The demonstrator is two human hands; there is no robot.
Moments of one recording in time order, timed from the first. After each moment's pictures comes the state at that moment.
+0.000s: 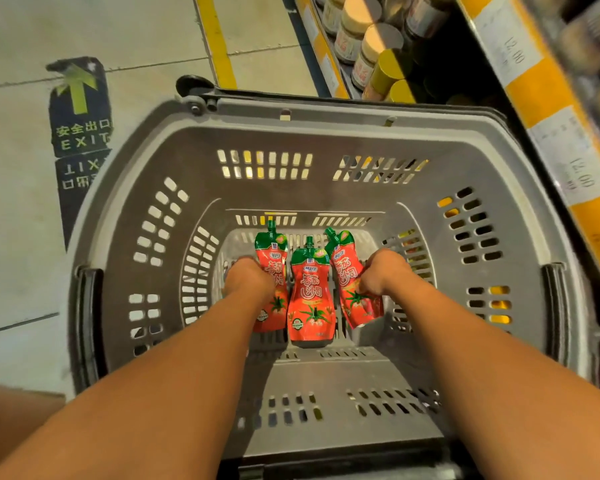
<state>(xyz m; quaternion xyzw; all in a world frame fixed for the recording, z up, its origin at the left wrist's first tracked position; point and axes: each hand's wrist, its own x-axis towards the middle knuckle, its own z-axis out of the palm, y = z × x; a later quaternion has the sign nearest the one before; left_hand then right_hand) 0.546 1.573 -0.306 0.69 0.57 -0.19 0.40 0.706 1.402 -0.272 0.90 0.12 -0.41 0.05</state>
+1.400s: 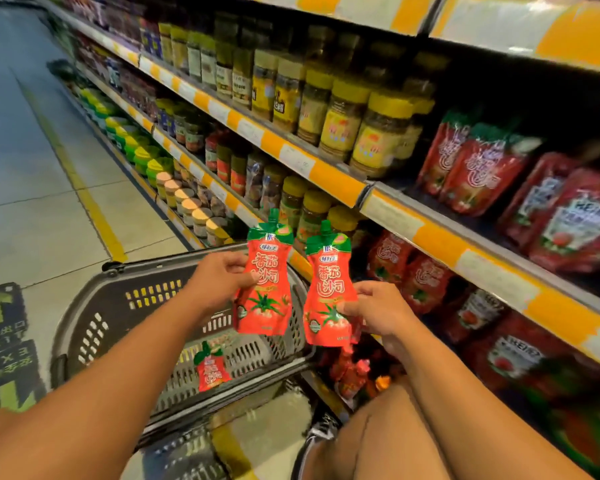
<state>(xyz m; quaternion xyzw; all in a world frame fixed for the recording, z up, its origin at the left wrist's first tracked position) 0.551 1.453 0.032 0.72 0.13 0.00 0.68 0.575 1.160 0.057 0.81 -0.04 -0.16 -0.56</state>
